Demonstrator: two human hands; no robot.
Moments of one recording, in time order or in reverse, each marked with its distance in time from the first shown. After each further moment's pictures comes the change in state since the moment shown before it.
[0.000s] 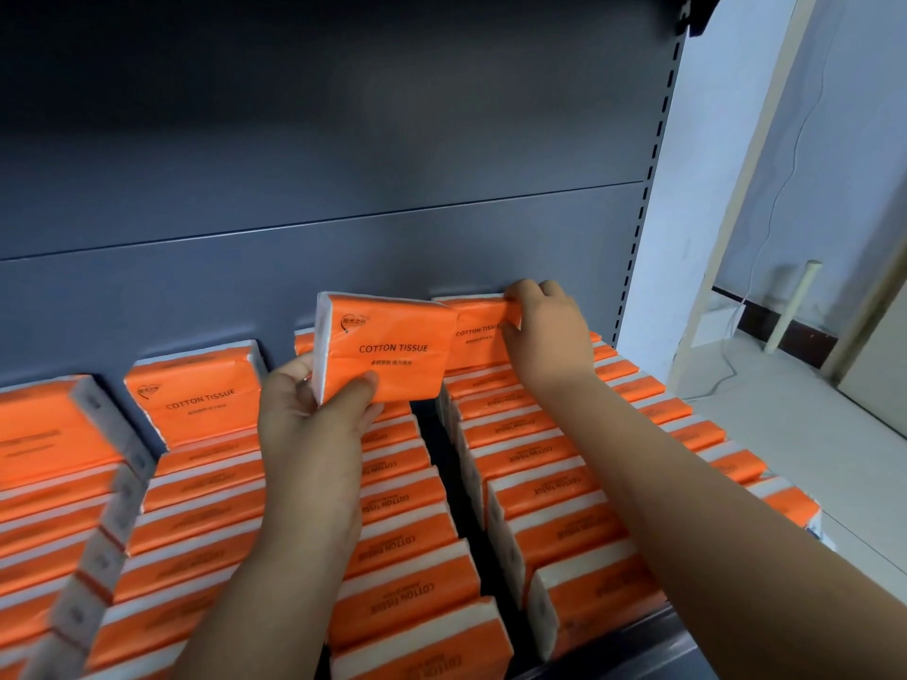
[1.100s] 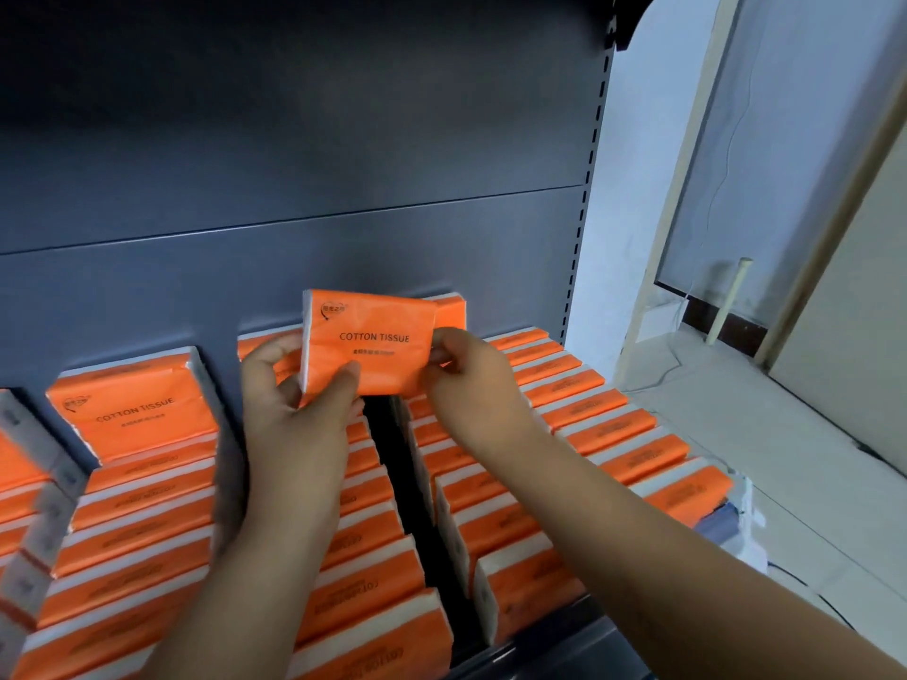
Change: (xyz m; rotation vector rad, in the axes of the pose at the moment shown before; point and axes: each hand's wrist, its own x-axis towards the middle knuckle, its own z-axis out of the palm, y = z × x) left_hand -0.010 -0.004 0.029 0.072 -0.047 0.088; right_hand -0.068 -0.047 -0.039 0.609 -0.172 0.145
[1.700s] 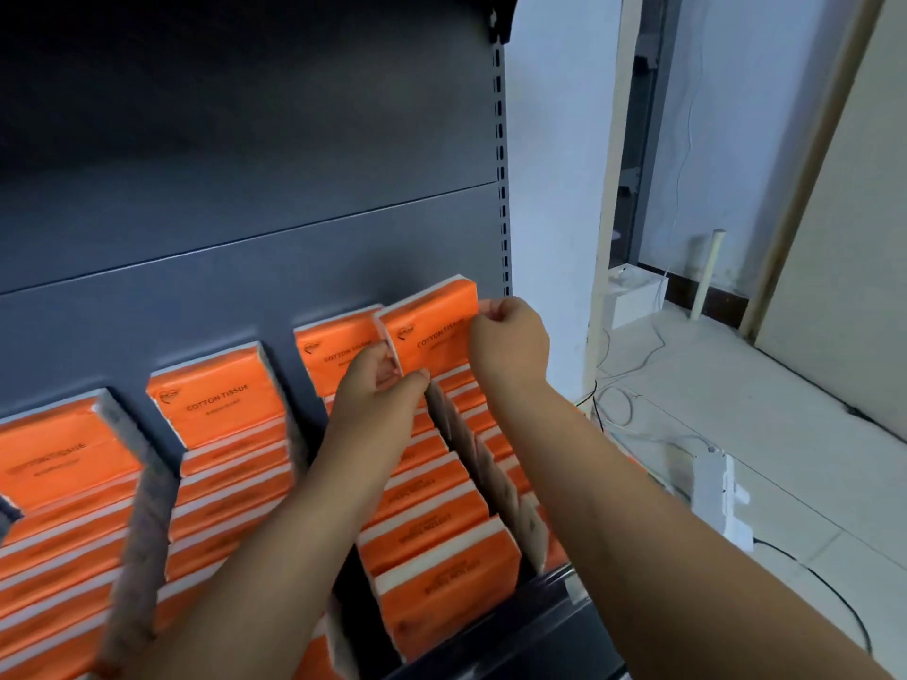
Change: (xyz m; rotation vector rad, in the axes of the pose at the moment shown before) left_hand -0.024 -0.022 0.115 0.387 -0.361 -0.108; right_hand 0.036 0.047 -0.098 0.203 0.367 0.396
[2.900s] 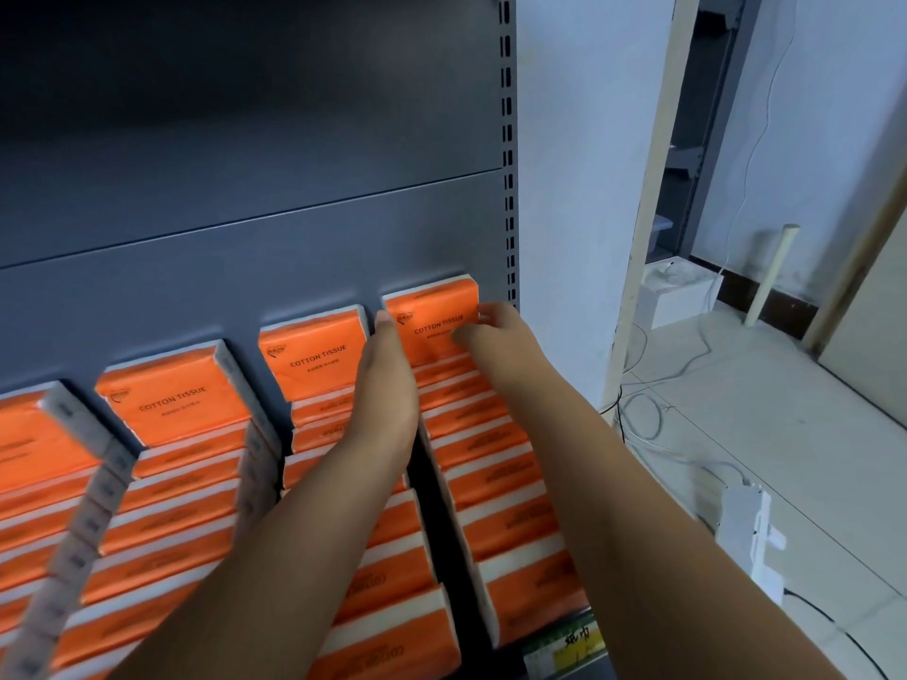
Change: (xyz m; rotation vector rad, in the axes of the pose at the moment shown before) left_hand 0.079 -0.012 0.074 -0.262 0.191 -0.228; right_hand 0.071 0.026 -0.016 -0.020 -0.489 0.098
